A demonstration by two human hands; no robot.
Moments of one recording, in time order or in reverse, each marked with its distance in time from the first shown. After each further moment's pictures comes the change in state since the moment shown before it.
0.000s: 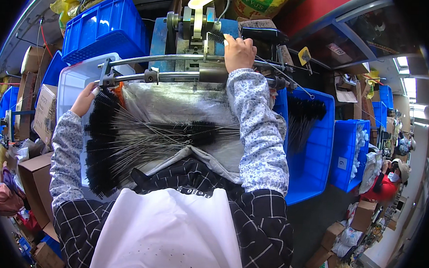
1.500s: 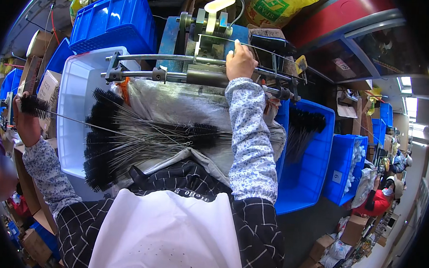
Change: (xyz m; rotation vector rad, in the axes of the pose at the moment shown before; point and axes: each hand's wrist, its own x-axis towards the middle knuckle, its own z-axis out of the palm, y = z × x) left_hand -0.117 0.023 -0.131 -0.890 0.767 0.380; right_hand -0.004 -0.017 0.014 0.242 0.000 0.160
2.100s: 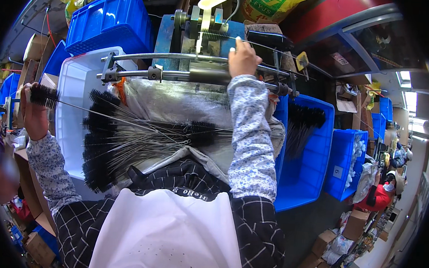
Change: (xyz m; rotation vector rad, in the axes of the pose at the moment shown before) left_hand -0.005 -0.021 0.055 -0.155 -0.326 -0.052; right_hand 0.002 0.013 -0.007 -0.095 -0.037 0.004
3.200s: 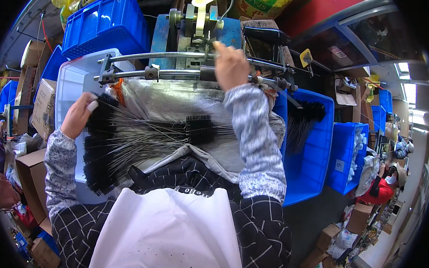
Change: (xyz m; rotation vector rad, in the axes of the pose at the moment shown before) left_hand -0.029 -0.060 0.073 1.196 -0.607 -0.315; right_hand -0.031 -0.042 -0.051 0.049 -0.135 -0.143
